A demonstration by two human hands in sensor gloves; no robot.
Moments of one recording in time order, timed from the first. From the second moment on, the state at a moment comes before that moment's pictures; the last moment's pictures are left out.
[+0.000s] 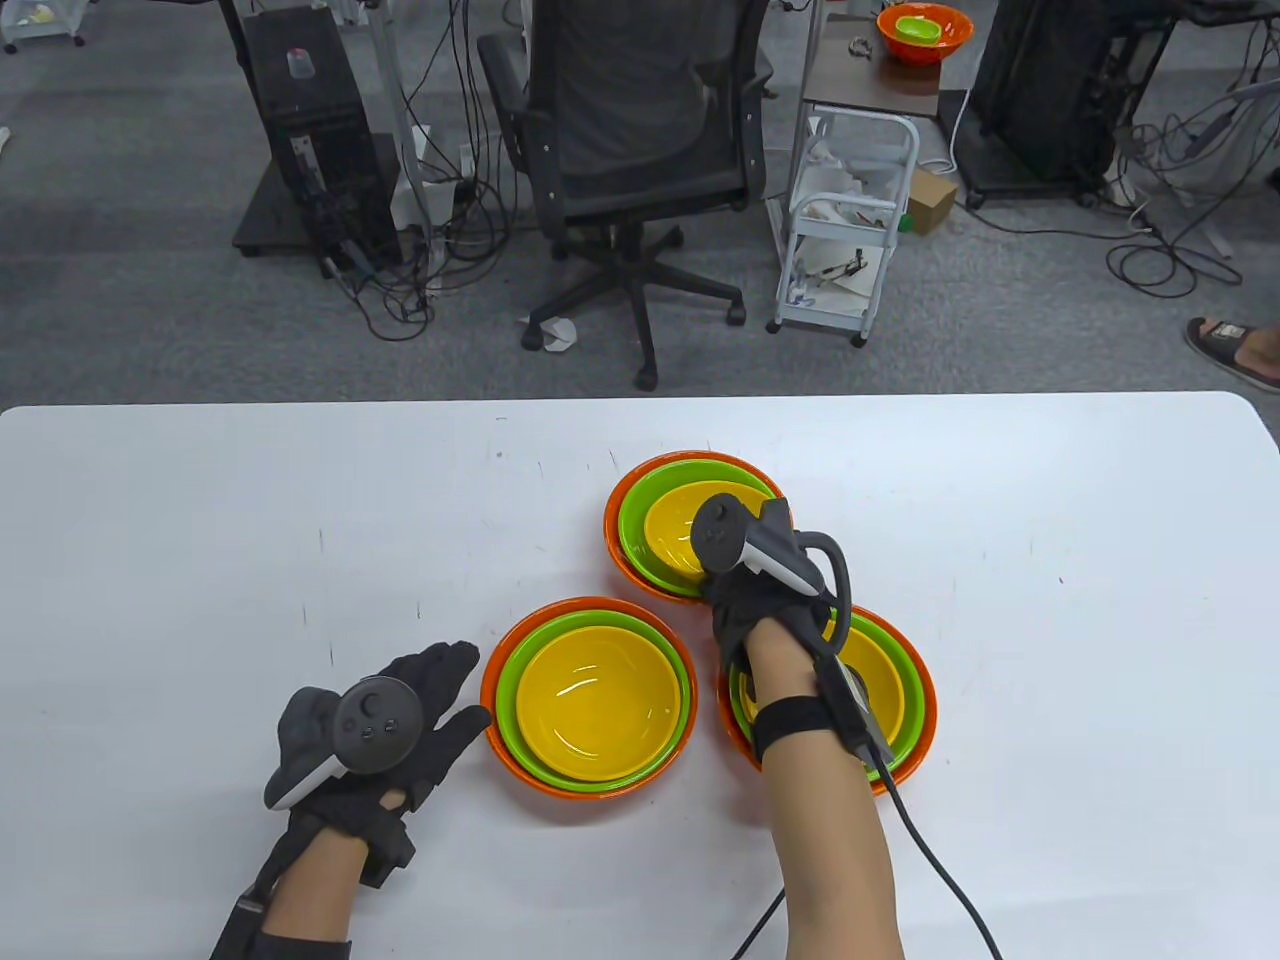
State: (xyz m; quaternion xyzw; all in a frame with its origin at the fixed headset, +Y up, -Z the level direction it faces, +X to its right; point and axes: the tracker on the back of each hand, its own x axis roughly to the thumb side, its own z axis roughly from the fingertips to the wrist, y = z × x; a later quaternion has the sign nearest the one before) left_hand -0.258 -0.707 -0.309 -0.01 -0.15 0.15 0.98; right_hand 0.078 -0.708 -0.468 0.08 0.11 0.99 0.08
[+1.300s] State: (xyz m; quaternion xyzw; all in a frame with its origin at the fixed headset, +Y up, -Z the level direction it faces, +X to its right) left_hand -0.174 -0.672 -0.293 0.03 -0.16 0.01 0.99; right_hand 0.156 -0.667 -0.302 0.21 -0.11 0.97 0.06
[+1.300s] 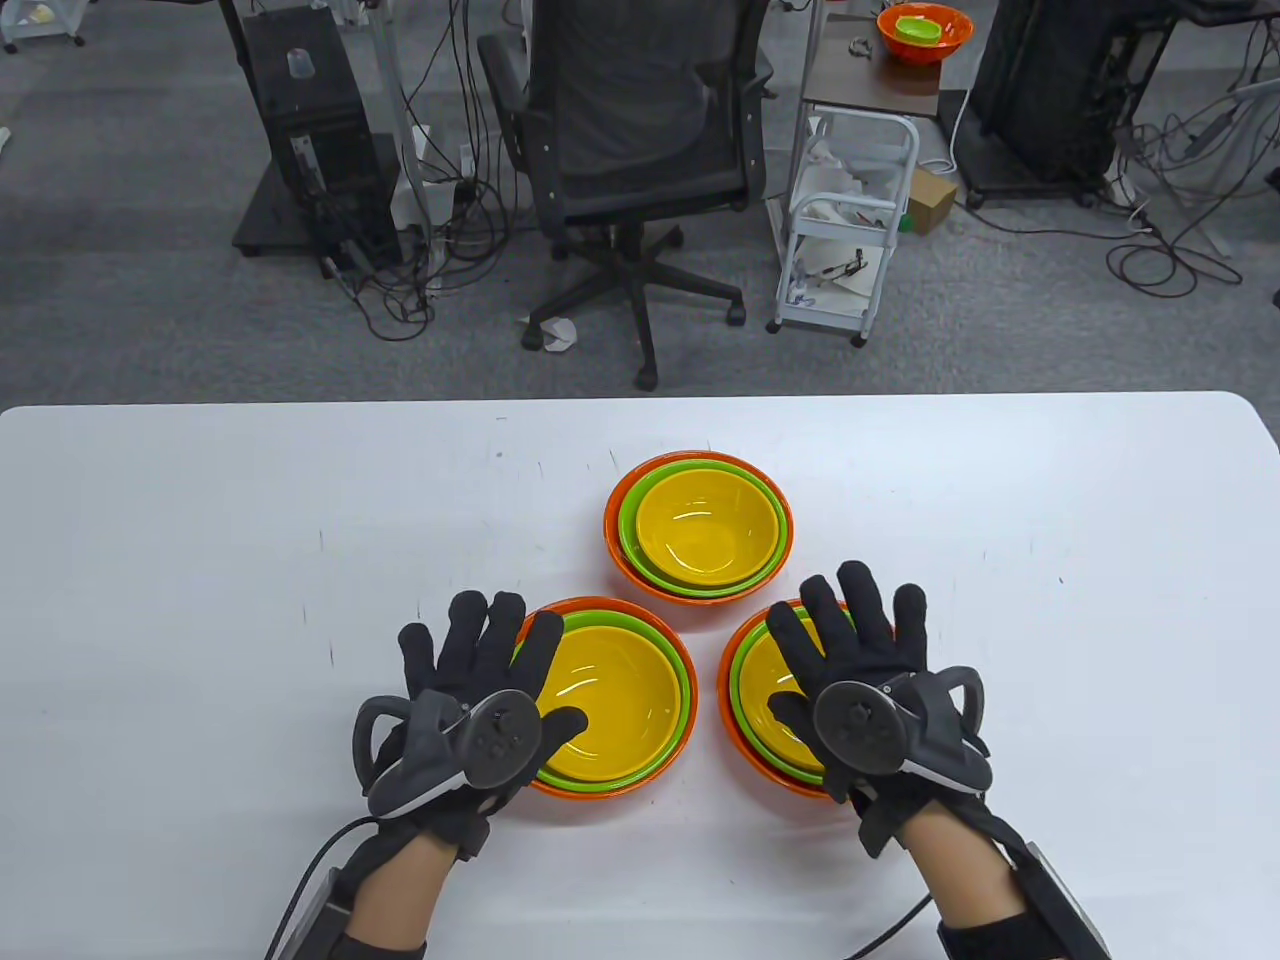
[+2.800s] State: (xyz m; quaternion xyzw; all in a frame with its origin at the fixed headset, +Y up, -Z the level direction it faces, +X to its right) left_hand -0.182 -0.694 -0.287 -0.02 -0.17 0.02 0.99; right_hand 0.165 -0.697 -0.295 0.18 -0.05 0.98 0.06
